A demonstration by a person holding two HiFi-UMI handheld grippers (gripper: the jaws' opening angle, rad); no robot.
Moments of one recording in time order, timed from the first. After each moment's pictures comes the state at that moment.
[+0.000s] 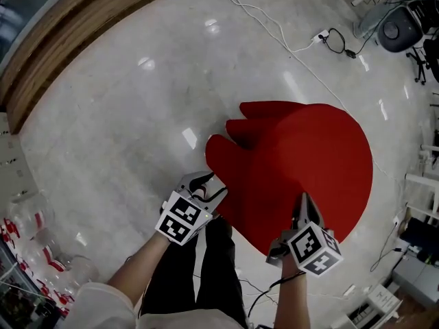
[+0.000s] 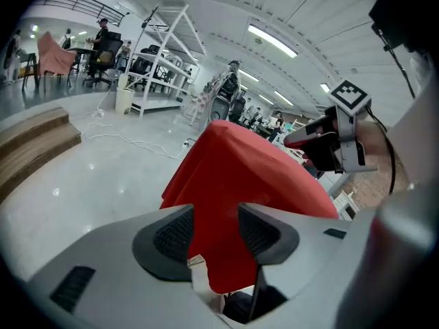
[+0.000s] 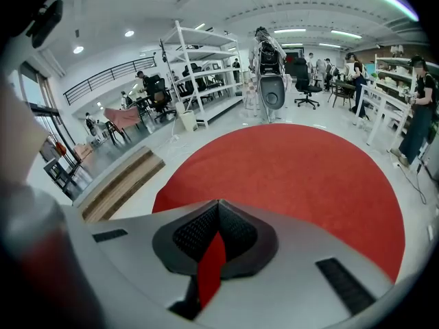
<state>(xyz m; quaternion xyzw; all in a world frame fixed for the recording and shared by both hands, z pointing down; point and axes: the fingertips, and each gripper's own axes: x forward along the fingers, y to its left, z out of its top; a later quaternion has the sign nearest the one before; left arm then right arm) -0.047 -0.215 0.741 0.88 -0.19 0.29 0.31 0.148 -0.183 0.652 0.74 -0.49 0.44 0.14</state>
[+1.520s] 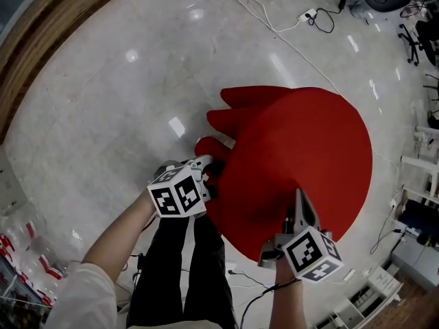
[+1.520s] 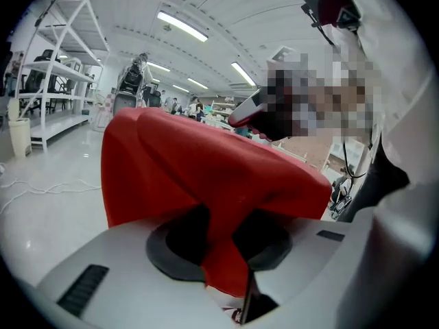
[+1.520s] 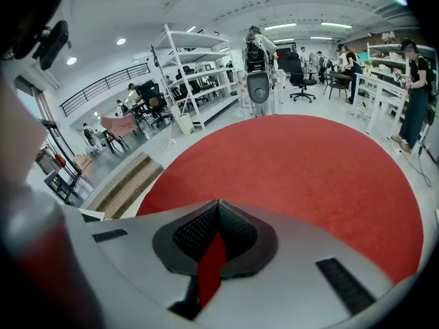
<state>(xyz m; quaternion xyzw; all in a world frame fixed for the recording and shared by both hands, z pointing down) 0.039 -0.199 0.757 0.94 0.13 0.28 0.13 0.164 -0.183 0.666 0.75 -0.48 0.45 0.11</state>
